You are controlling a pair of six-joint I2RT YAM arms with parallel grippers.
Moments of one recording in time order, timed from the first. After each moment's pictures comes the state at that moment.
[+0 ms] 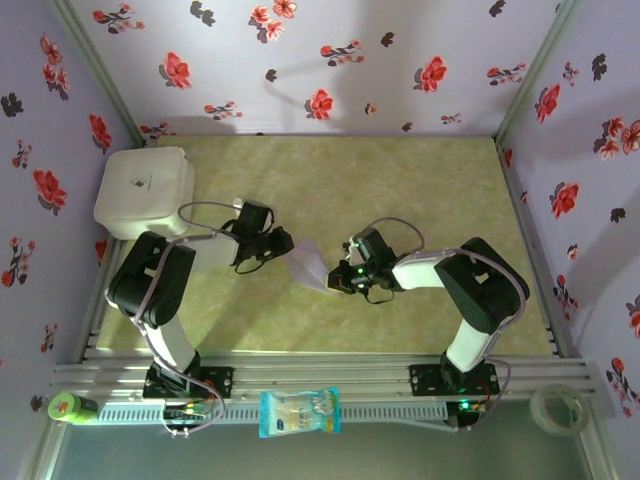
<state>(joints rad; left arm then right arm) -0.48 1.76 0.85 0.01 0.28 -0.75 0.65 1.72 0.66 0.12 -0.56 0.84</state>
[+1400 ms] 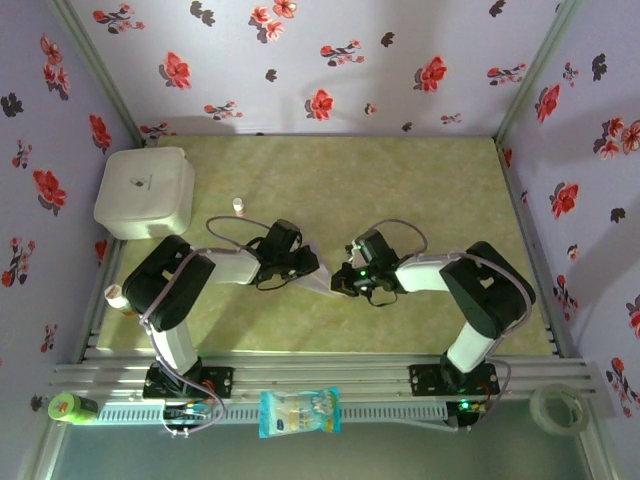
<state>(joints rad) -0.71 1.78 0.79 0.14 0.25 -0.93 0.65 1.67 0.64 0.07 -0.56 0.84</state>
